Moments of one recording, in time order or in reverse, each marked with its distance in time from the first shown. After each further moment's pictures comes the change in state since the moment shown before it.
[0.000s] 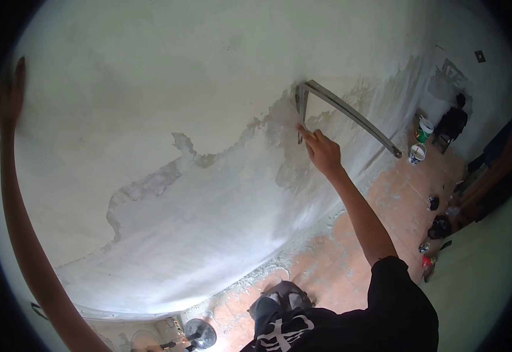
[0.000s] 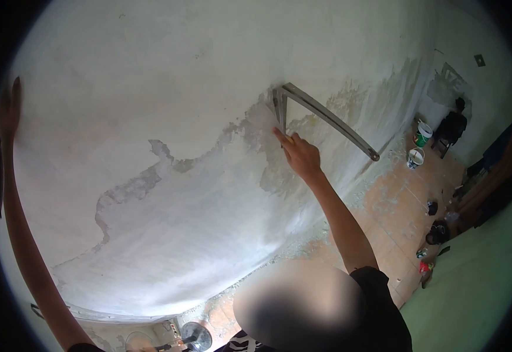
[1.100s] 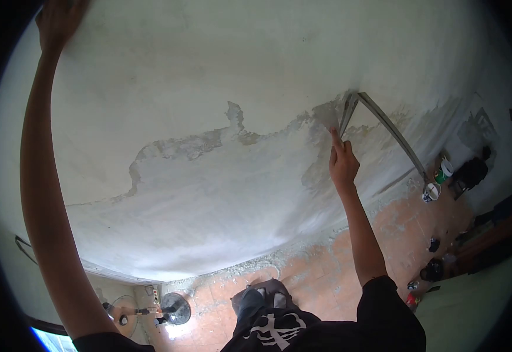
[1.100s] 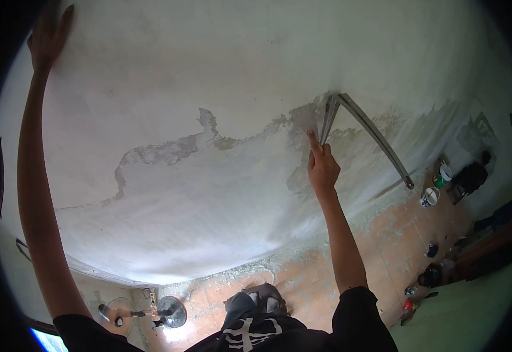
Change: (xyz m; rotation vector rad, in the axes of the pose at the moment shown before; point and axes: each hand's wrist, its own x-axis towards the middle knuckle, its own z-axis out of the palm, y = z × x) left_hand 0.061 0.083 -0.159 -0.633 -0.125 -0.328; right_hand 0.005 -0.055 0.010 0.076 0.043 0.183
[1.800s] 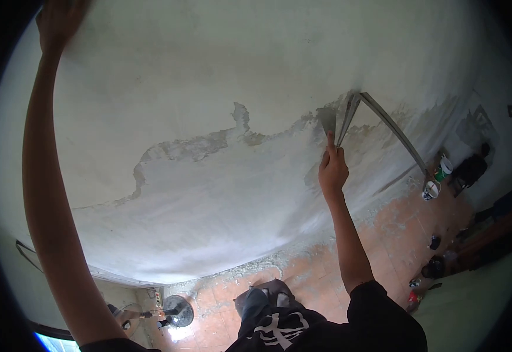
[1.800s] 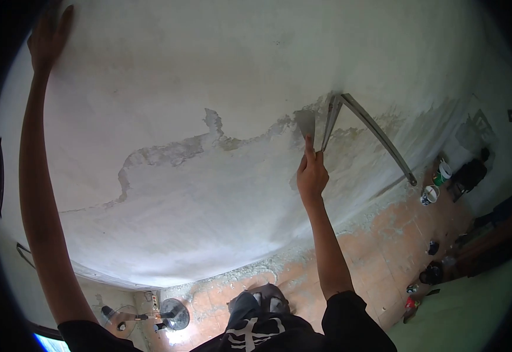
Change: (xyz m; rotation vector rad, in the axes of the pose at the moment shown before) left_hand 0.001 -0.011 -0.001 -0.002 0.021 -0.016; right_hand -0.015 -0.051 0.005 0.026 0.023 0.206
